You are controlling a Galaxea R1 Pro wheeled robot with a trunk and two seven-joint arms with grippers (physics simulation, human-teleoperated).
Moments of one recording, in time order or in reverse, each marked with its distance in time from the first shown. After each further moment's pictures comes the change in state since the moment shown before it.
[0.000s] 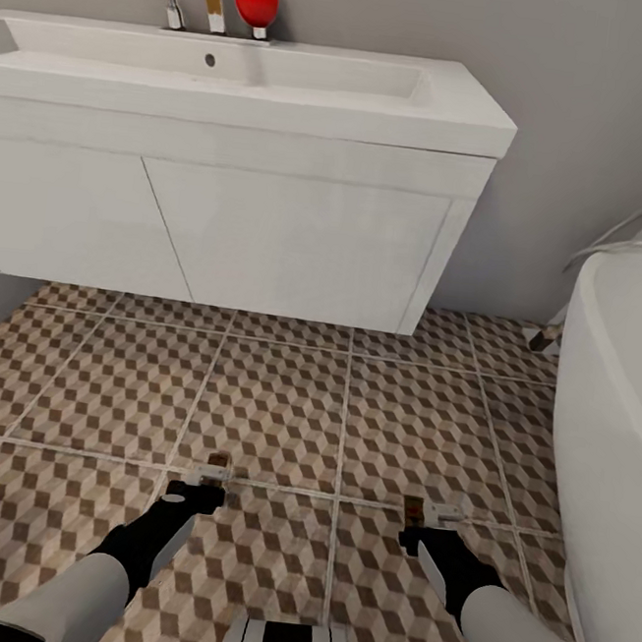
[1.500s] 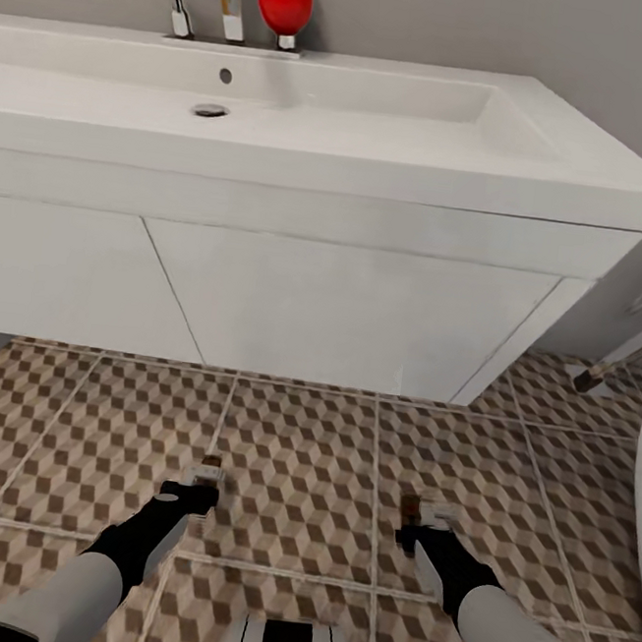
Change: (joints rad) left arm 0.000 0.021 0.002 0.000 0.016 0.009 -0.007; right arm 0.000 0.009 0.004 0.000 -0.001 -0.015 0.002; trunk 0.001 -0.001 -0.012
